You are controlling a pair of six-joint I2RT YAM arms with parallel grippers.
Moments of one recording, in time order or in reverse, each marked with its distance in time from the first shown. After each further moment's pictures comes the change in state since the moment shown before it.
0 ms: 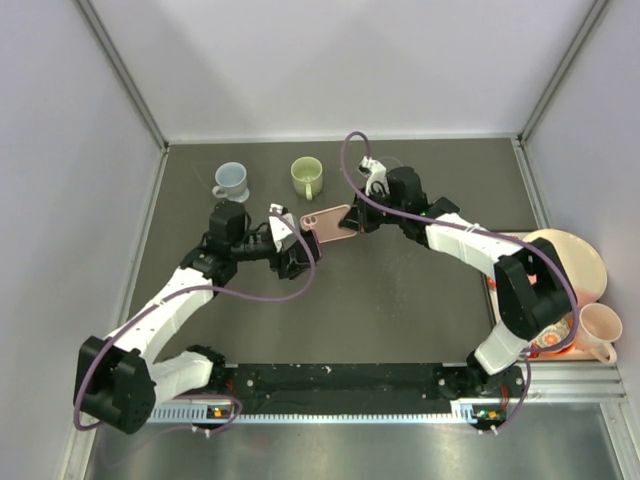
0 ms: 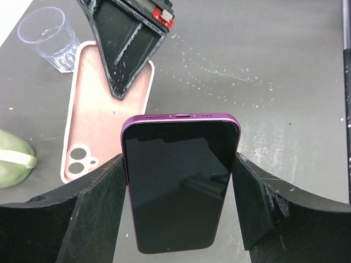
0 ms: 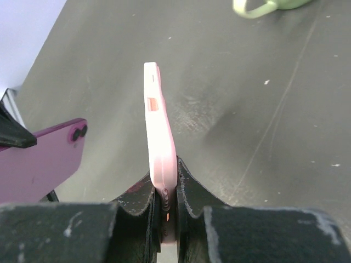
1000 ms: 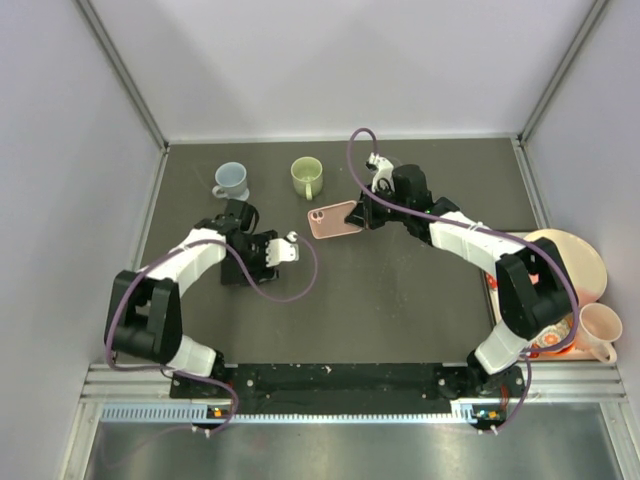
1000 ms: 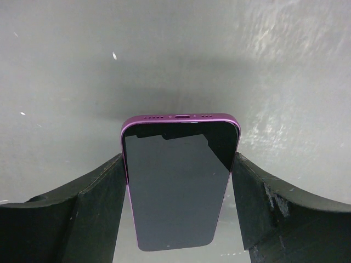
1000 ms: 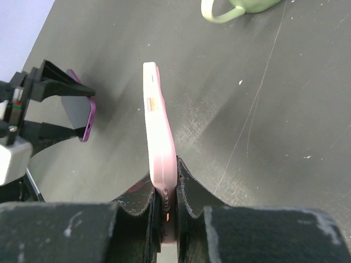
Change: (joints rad) left arm 0.116 0.341 0.187 -0.692 -0.512 0.783; right arm -0.041 0.000 0.000 -0.009 0.041 0.000
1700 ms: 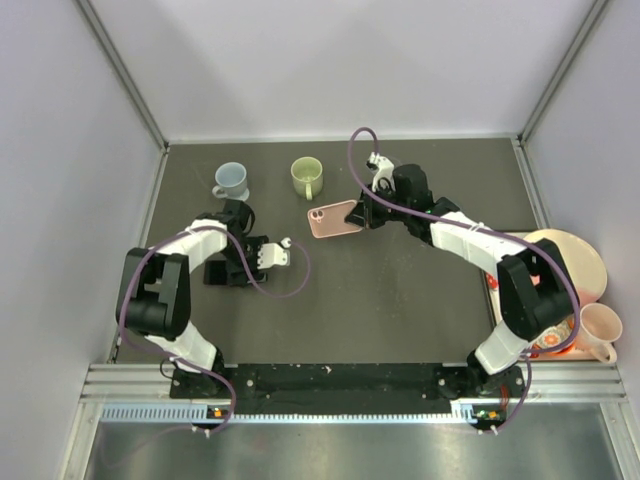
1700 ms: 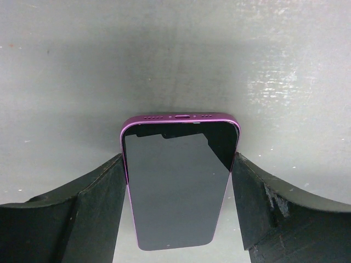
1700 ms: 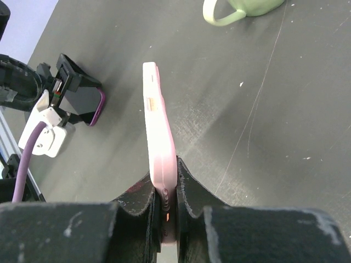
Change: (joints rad) left arm 0.080 0.172 0.048 -0.064 -0.164 0.134; right arm 0.000 -0.007 0.000 0.000 0.000 0.000
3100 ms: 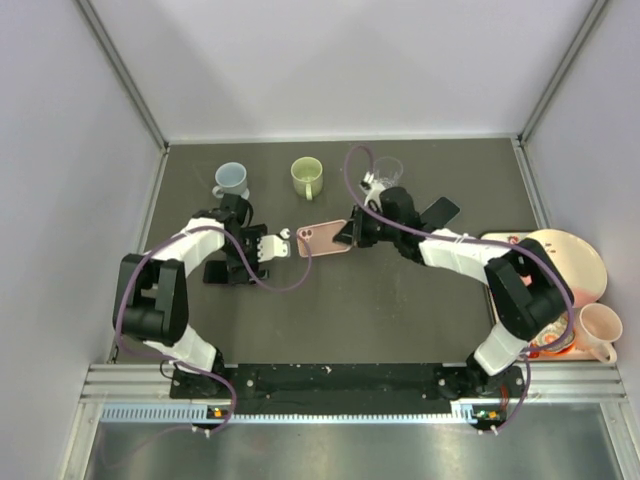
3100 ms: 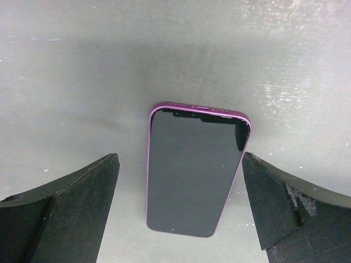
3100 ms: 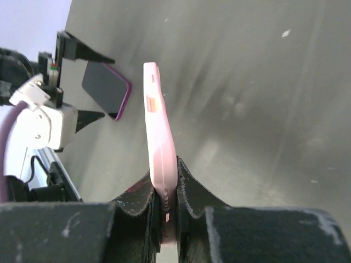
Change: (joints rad) left arm 0.002 -0.013 0.030 0.003 0.002 -0.052; right arm 0.073 0.005 -0.145 0.161 0.051 0.261
